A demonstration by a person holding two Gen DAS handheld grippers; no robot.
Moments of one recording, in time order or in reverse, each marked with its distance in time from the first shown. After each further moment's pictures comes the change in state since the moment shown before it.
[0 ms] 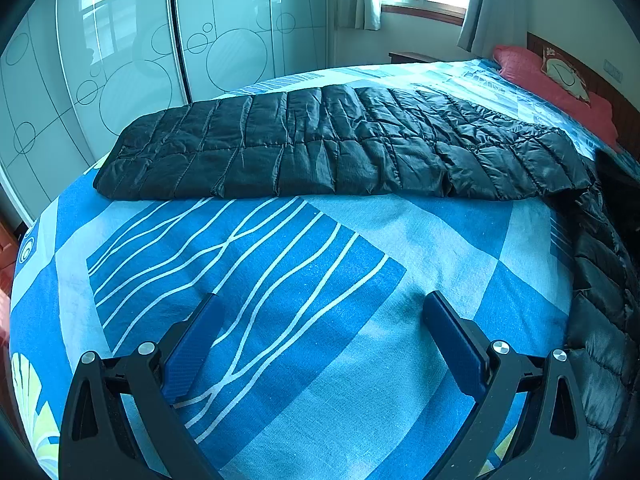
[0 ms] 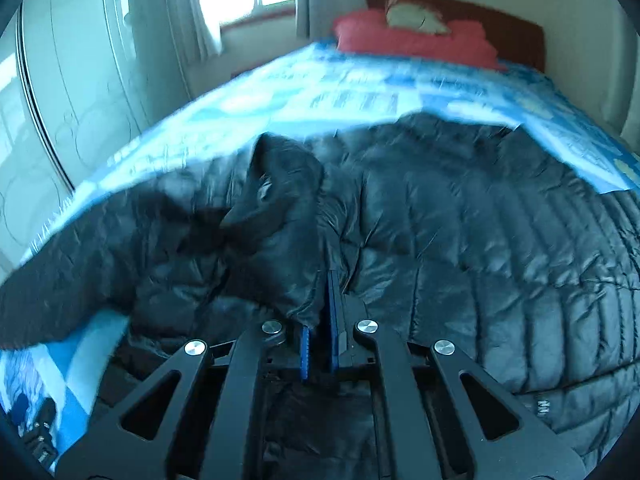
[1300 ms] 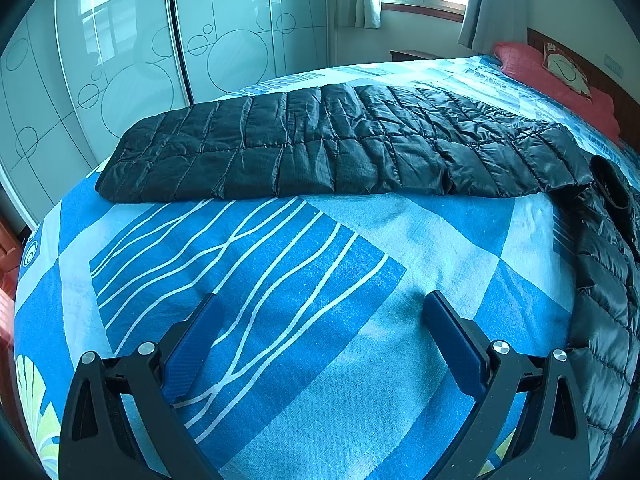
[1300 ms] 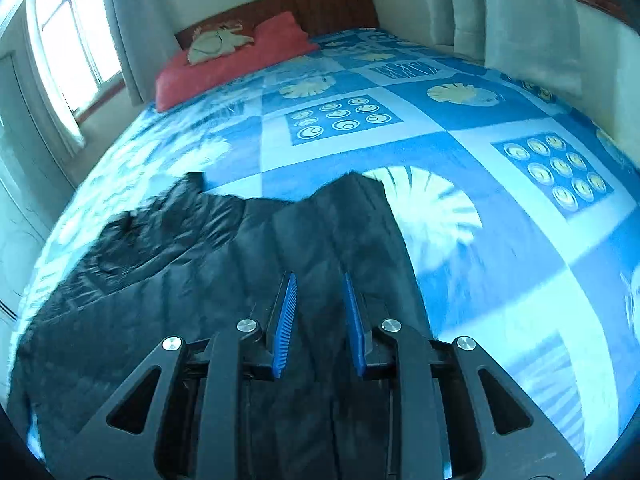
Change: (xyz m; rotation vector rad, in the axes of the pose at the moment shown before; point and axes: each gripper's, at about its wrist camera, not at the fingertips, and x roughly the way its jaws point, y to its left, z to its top) left arm 0.003 -0.003 0.000 0.008 -0.002 0.014; right arm -0.061 -0.359 0.023 0.423 -0.057 -0.279
